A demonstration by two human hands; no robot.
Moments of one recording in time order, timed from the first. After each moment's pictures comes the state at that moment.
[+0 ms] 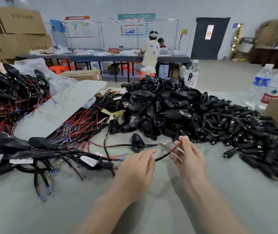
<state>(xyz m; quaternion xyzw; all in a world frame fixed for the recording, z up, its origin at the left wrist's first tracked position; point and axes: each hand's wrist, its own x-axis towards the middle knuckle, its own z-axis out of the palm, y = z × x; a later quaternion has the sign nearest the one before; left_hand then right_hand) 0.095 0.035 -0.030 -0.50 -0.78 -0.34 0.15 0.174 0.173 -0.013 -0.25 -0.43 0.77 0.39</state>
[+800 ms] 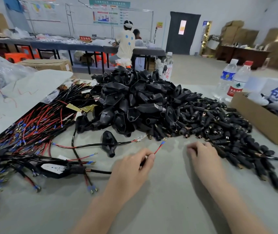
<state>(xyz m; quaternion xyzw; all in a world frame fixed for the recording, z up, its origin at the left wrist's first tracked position) 0.110 0.097 -0.049 -0.48 -0.78 -0.41 -0.01 0.244 0.286 -0.051 -0.42 -0.85 0.17 0.25</state>
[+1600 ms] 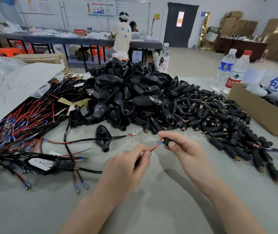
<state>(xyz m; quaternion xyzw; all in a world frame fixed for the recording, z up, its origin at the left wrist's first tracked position) 0.118 0.083 -0.040 -0.53 -0.74 -0.41 0.05 0.238 0.236 -0.032 -0.13 -0.73 0.59 0.31</state>
